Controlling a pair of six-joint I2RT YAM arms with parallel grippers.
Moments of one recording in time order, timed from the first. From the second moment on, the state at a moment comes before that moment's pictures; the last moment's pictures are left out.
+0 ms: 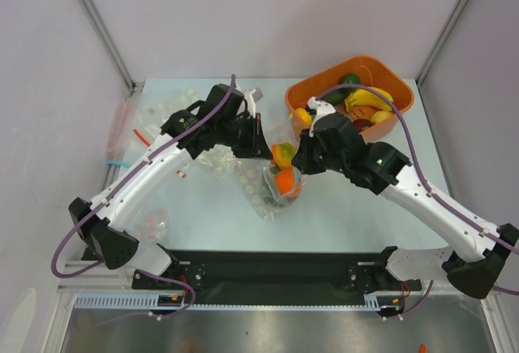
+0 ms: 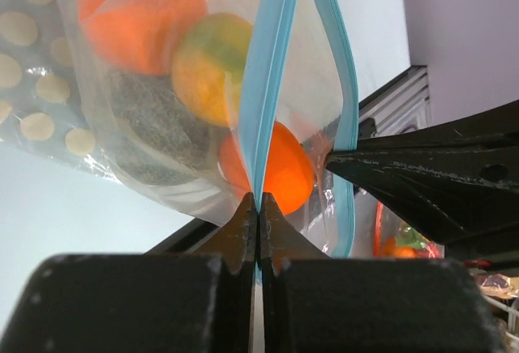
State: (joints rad) left arm -0.69 1.46 1.62 -0.91 0.31 -0.62; right arm 0.84 1.21 1.37 -0.77 0.12 0.53
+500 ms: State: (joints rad) left arm -0.69 1.54 1.54 -0.84 0.38 -0.57; right arm 0.76 1.26 1.25 -0.59 -0.10 0.58
